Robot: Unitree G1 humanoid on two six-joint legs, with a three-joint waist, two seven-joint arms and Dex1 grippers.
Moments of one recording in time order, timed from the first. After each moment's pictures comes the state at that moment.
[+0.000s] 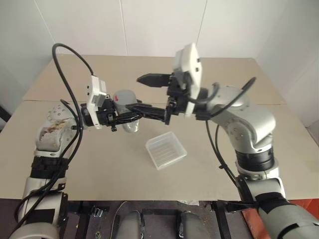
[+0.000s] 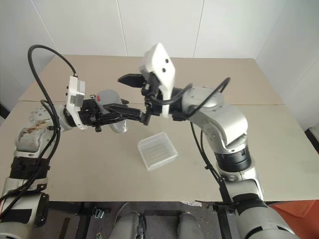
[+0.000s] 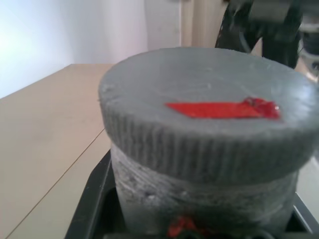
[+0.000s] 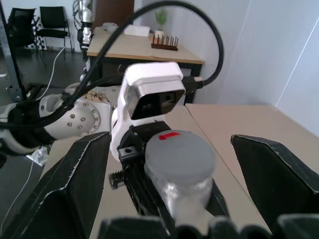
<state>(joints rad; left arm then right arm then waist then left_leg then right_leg) -0.69 0.61 0.03 0.12 -0.55 0.36 -1.25 -0.94 -0.30 0.18 -0.24 0.52 0.77 0.70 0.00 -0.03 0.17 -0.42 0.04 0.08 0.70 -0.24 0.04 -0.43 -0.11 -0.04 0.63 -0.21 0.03</state>
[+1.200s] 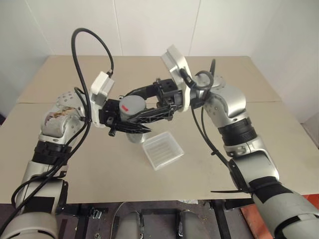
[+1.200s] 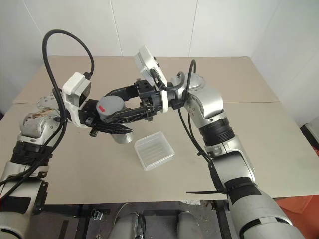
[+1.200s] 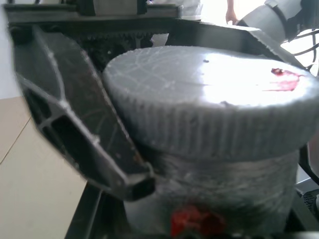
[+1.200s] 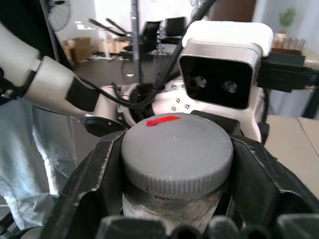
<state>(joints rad) -0.82 0.69 -0.08 0.16 -0.71 0.37 -1.60 -1.15 -0.28 0.23 0.29 0.55 0.48 1.42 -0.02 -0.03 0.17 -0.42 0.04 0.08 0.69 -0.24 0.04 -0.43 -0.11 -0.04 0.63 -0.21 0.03</state>
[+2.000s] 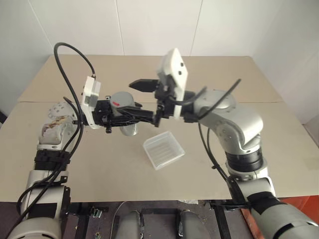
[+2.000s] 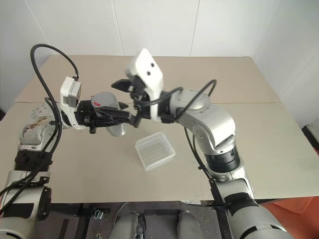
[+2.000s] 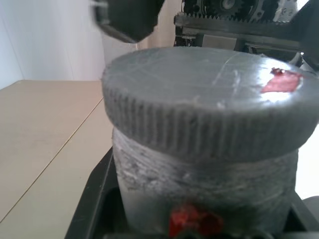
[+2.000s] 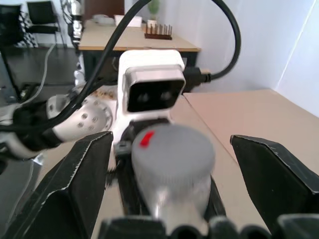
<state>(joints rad) -0.74 0.63 0.04 0.26 -0.58 0.29 -1.46 -0.97 -0.22 0.21 -0.27 0.46 0.84 0.65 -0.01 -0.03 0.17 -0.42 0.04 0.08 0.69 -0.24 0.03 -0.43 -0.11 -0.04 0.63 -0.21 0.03</state>
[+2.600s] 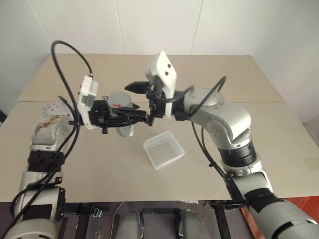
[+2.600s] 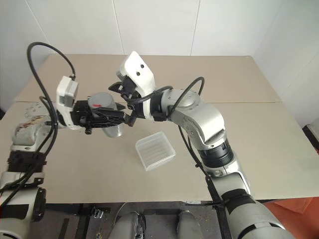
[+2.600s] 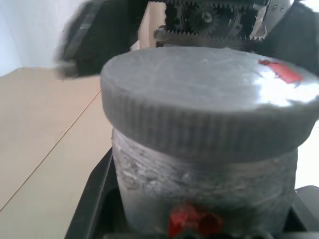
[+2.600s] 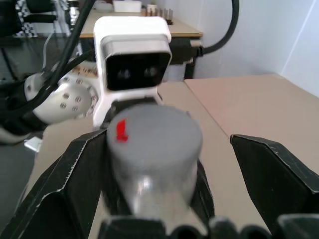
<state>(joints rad) -0.69 0.72 0.08 0.21 -0.60 0.35 -1.48 -0.98 -0.28 0.21 -0.19 0.48 0.81 0.72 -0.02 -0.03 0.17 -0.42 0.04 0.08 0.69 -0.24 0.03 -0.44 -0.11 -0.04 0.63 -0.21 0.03</state>
